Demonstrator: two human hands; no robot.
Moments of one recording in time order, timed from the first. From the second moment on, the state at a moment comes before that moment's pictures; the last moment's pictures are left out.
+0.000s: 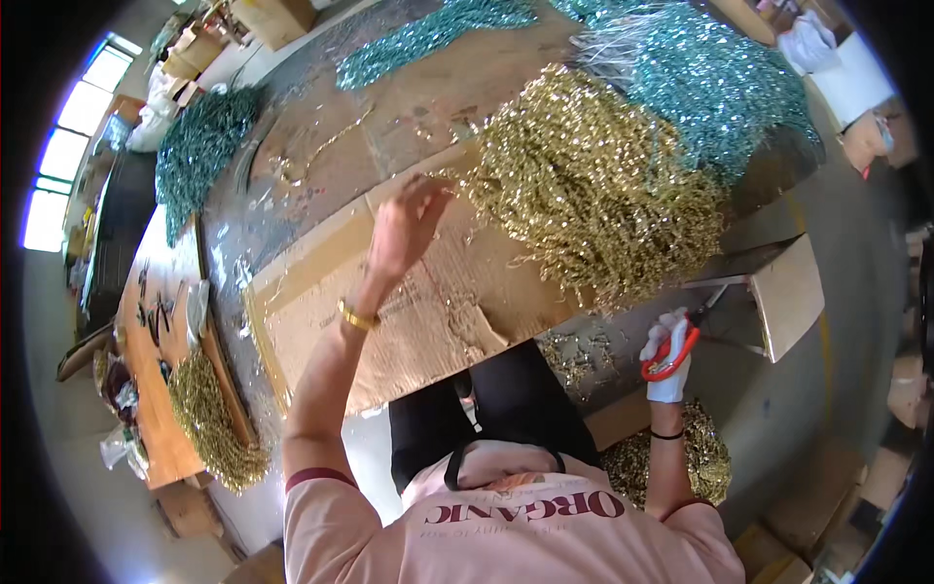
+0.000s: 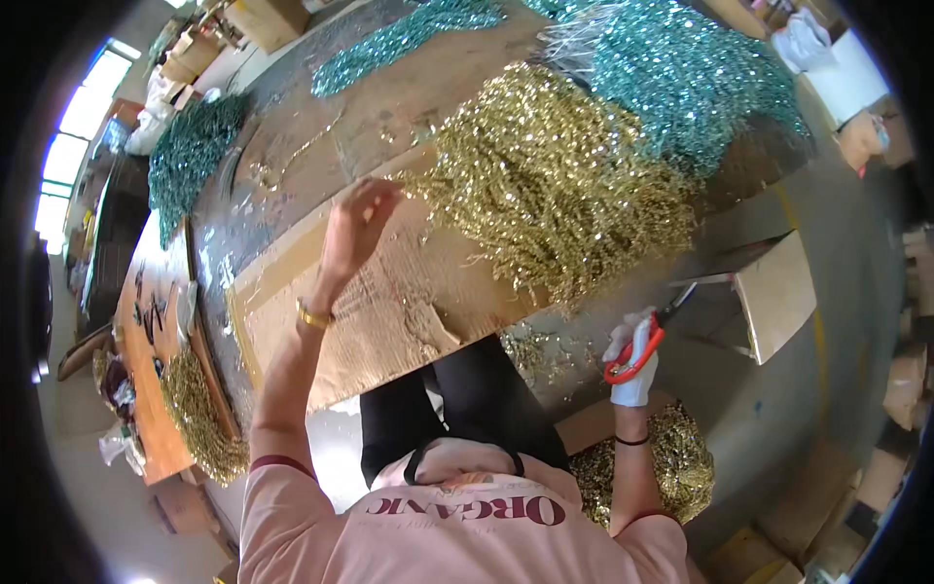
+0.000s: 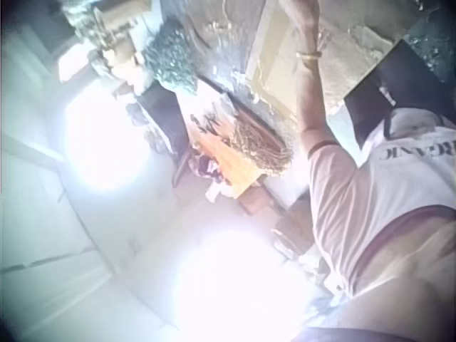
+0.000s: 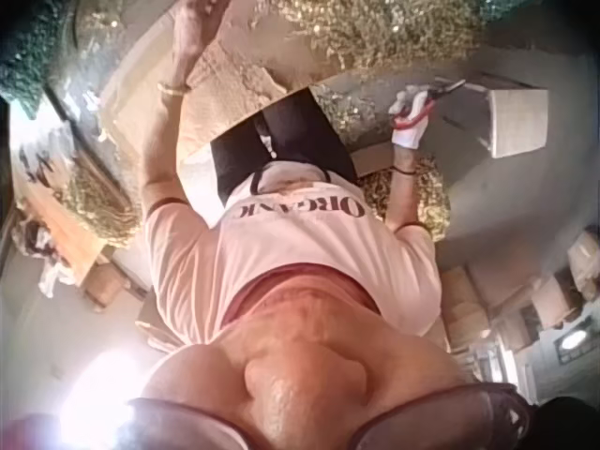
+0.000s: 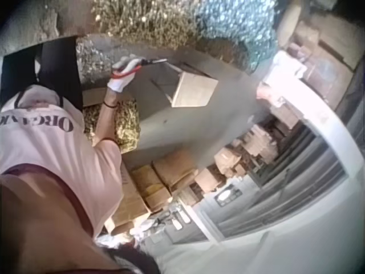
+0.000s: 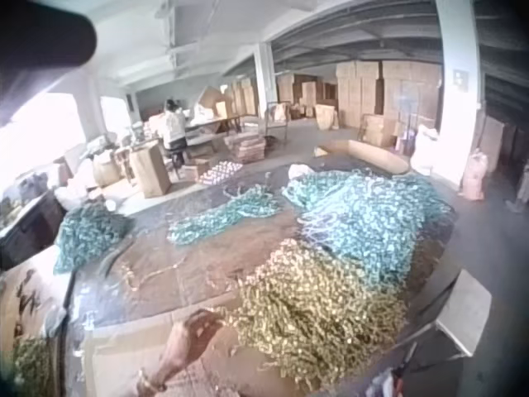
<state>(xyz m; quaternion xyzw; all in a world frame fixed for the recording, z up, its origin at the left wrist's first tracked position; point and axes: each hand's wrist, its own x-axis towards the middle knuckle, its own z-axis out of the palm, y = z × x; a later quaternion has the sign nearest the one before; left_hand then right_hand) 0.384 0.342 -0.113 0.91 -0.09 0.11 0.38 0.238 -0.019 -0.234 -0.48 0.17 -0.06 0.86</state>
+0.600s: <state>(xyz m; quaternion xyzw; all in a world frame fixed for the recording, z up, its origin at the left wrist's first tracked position) 0.565 0.286 -0.120 0.87 -0.31 -0.03 0.37 0.210 -0.008 -0.231 -0.37 0.39 -0.07 0.84</state>
